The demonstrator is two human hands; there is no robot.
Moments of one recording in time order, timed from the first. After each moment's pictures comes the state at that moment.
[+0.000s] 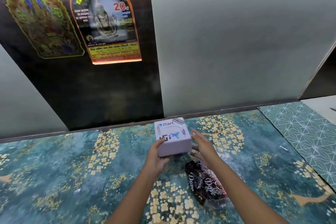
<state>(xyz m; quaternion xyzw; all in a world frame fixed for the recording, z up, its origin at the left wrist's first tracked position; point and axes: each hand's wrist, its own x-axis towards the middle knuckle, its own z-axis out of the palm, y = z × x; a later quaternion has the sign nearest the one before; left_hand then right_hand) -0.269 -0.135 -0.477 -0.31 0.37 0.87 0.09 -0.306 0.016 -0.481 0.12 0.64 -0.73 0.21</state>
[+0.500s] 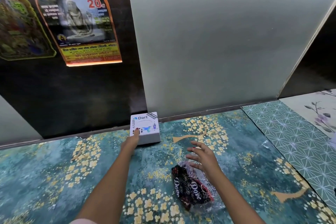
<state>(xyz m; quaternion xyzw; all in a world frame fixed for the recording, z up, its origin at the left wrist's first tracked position) -0.358 -0.187 -0.515 -0.45 0.68 0.57 0.09 -0.293 0.064 -0.494 0.14 0.64 -0.74 0.16</state>
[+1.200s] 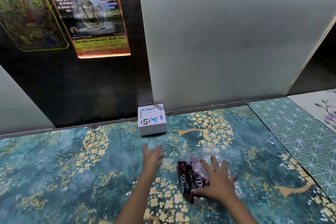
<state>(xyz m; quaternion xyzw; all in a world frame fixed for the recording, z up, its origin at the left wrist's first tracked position) -0.264 -0.121 -0.530 -0.30 0.58 0.76 0.02 -0.234 0.093 -0.541 -0.03 0.96 -0.14 0.23</state>
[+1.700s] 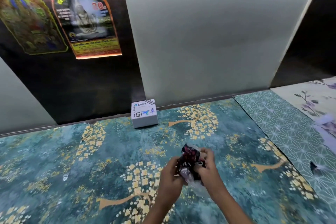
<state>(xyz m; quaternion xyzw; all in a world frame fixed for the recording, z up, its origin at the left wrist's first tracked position) -0.138 -0.020 -0.495 -0.01 0.71 0.70 -0.03 -0.158 0.102 -0.470 0.02 0.70 -0.70 0.11</state>
